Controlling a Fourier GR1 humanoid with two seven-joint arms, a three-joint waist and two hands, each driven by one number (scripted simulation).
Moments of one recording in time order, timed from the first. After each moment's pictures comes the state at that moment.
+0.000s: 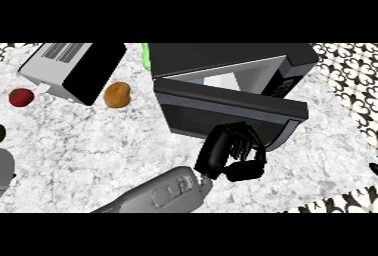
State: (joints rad) left arm -0.76 0.00 -0.99 -1.07 0.41 0.73 -0.15; right arm 0.41 -0.63 -0.11 -1.89 -0.72 0.63 -0.40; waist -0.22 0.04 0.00
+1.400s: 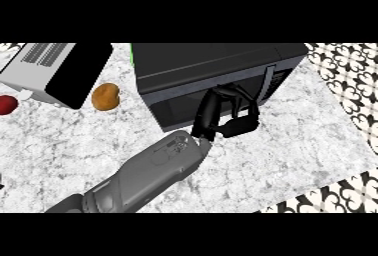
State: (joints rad) left arm -0.93 0.00 -0.85 -0.89 0.78 0.70 -0.33; right arm 0.36 -0.71 -0.17 -1.93 -0.87 0.63 -0.33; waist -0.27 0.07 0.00
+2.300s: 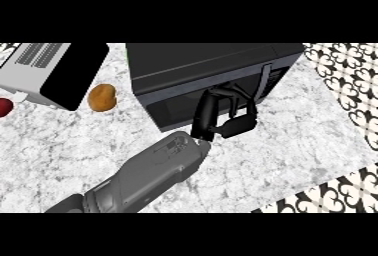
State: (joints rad) left arm -0.93 0.00 -0.87 -0.87 0.86 0.74 -0.49; right arm 0.34 -0.77 -0.17 -1.96 -0.93 0.70 -0.32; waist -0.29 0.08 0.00
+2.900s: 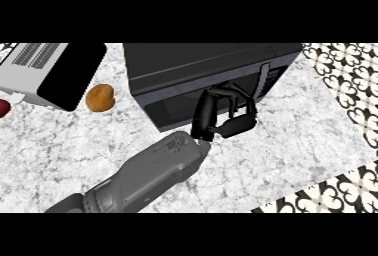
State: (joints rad) left arm -0.93 0.00 -0.88 -0.86 0.91 0.75 -0.56; right arm 0.34 -0.80 -0.17 -1.98 -0.97 0.72 -0.30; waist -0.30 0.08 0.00
